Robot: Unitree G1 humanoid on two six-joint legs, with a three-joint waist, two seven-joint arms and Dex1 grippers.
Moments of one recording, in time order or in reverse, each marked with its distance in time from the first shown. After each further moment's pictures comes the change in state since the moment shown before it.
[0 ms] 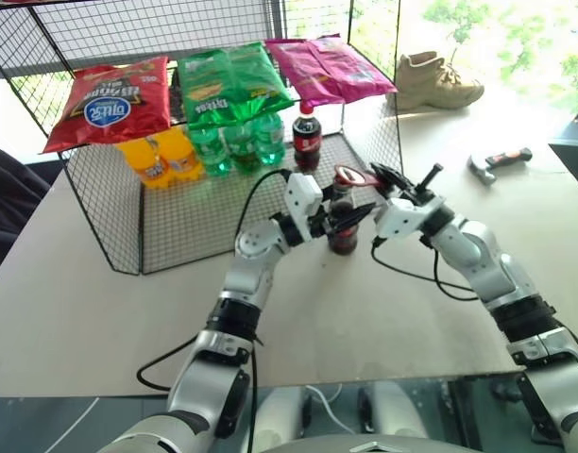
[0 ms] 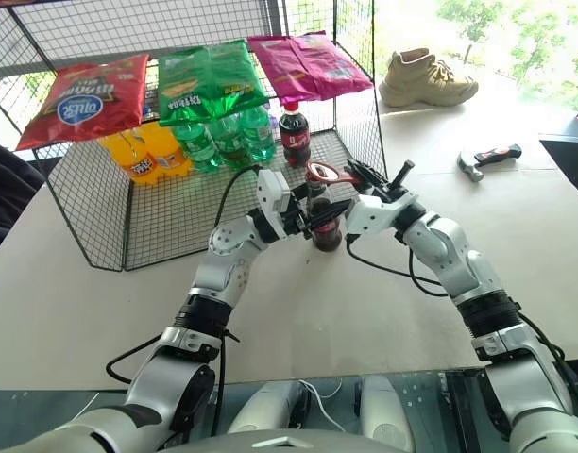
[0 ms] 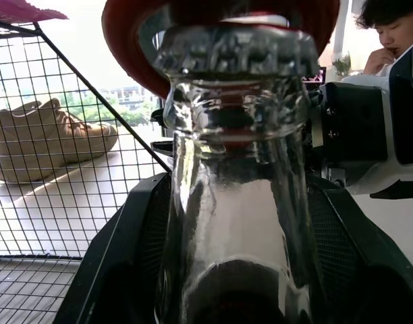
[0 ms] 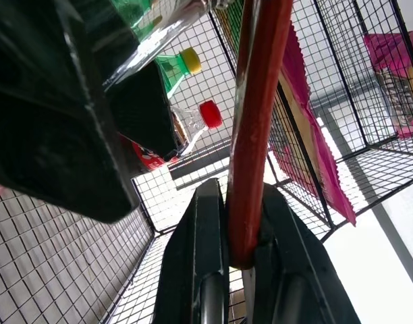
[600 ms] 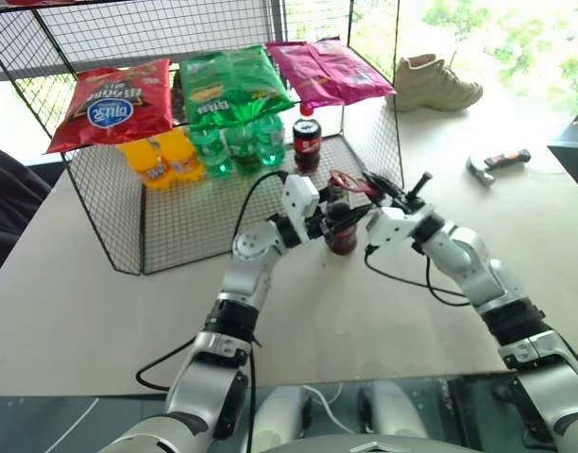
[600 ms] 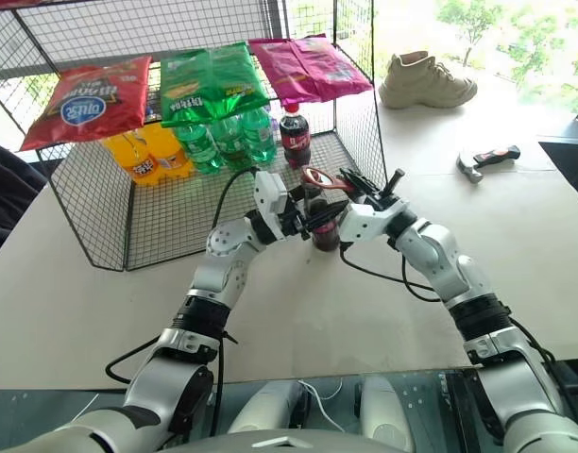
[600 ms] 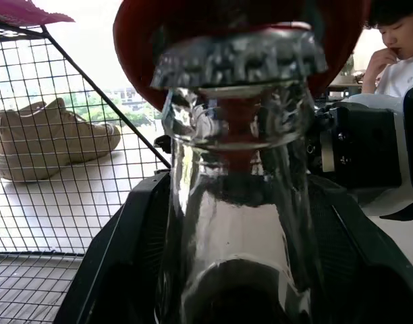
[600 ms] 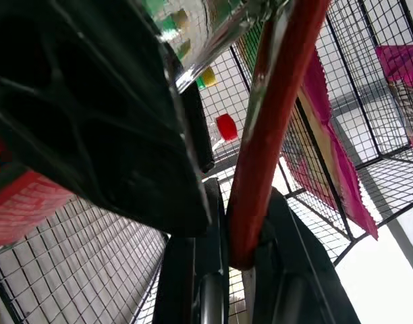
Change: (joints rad) left arm 0.011 0.006 0.008 0.003 -0.004 -0.006 -0.003; right arm 0.014 0.063 0.022 0.036 -0.039 -0.021 -0.002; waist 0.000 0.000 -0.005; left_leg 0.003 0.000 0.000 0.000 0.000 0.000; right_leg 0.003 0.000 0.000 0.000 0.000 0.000
